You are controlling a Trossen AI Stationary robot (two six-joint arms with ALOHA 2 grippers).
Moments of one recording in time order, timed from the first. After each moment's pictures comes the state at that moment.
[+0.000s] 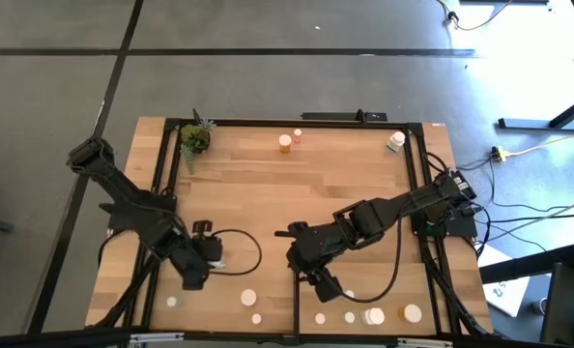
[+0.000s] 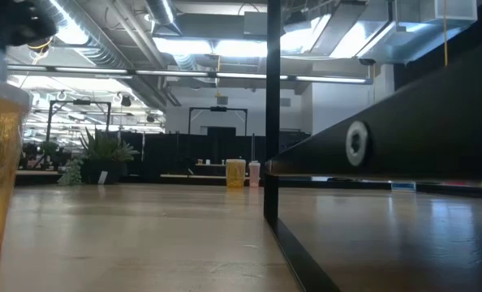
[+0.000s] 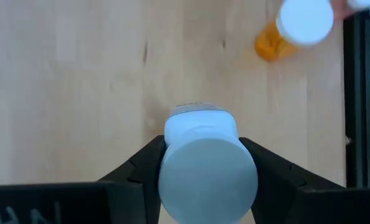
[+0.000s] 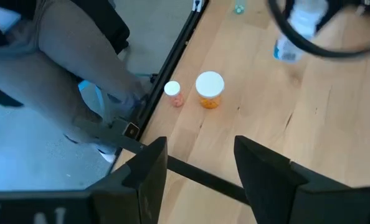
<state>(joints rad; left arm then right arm) -0.73 1.30 0.97 -0.87 -0.23 -0.72 0.40 1.87 1.91 -0.86 -0.13 0.07</state>
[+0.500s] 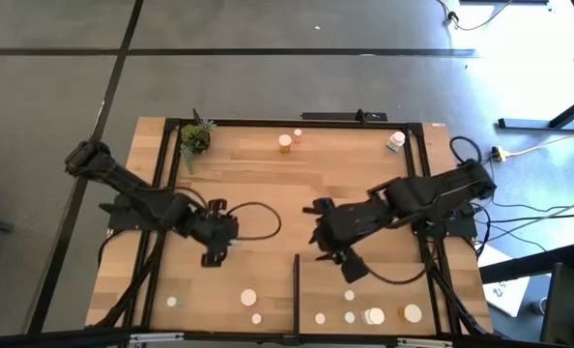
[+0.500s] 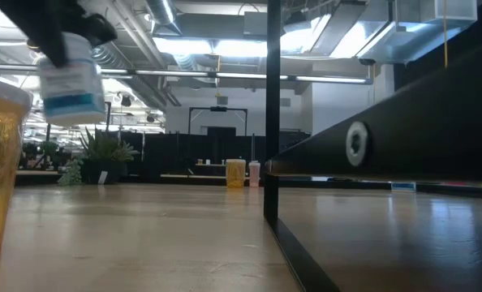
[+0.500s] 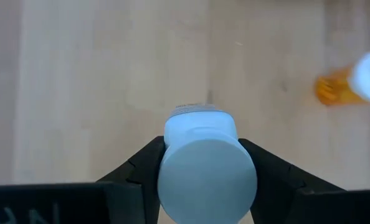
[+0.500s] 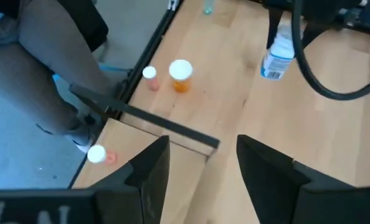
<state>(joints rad) -0.46 1.30 1.01 -0.88 -0.23 -0.46 0.40 1.69 1.91 -1.04 -0.02 0.02</state>
